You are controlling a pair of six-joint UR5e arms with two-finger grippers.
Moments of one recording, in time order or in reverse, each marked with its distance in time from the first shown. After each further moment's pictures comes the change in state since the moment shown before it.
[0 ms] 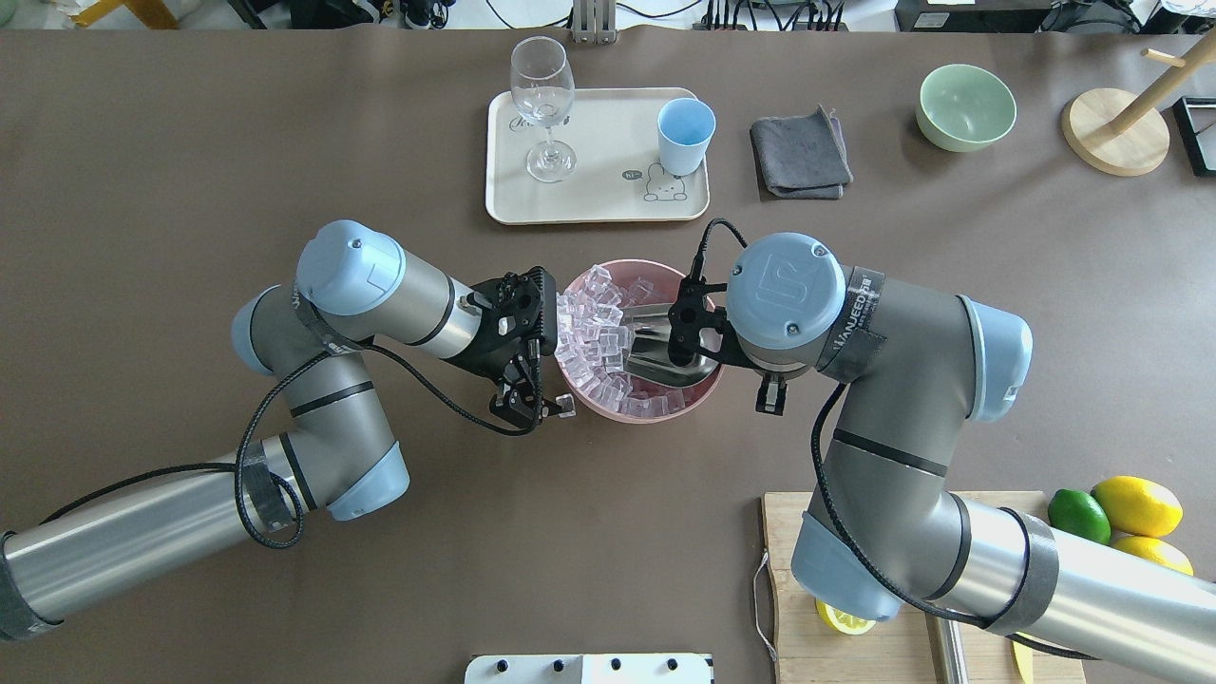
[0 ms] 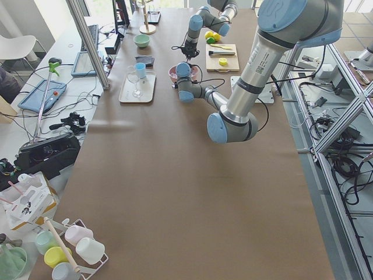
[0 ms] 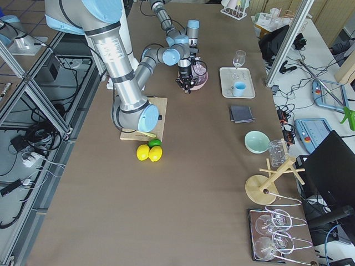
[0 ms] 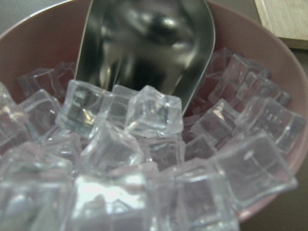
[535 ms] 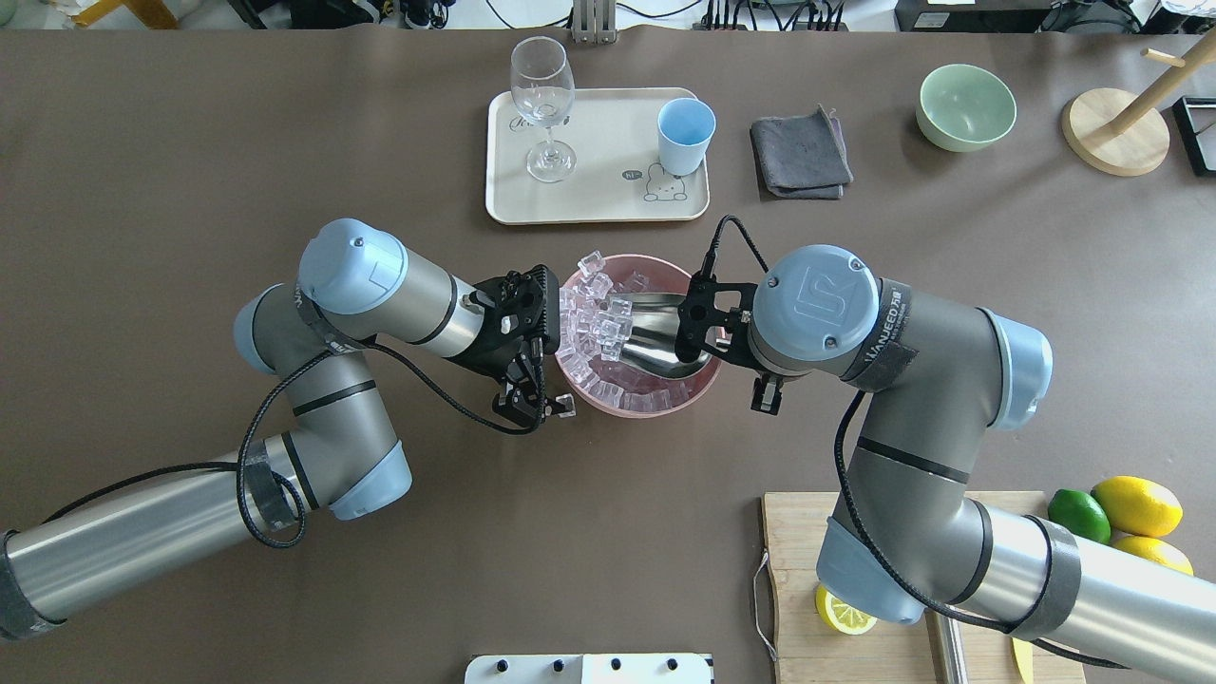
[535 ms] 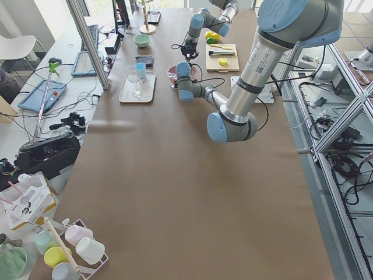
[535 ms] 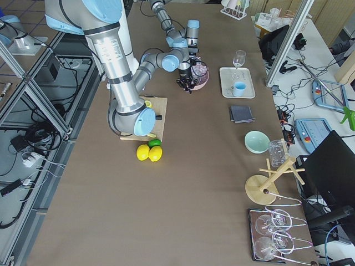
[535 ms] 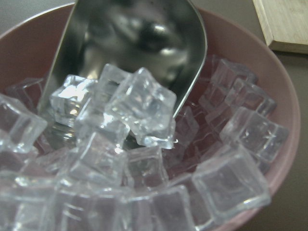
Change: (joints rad) left arm 0.000 -0.006 -0.001 0.000 0.001 -0.002; right arm 0.000 -0.058 0.004 0.169 0.002 0.068
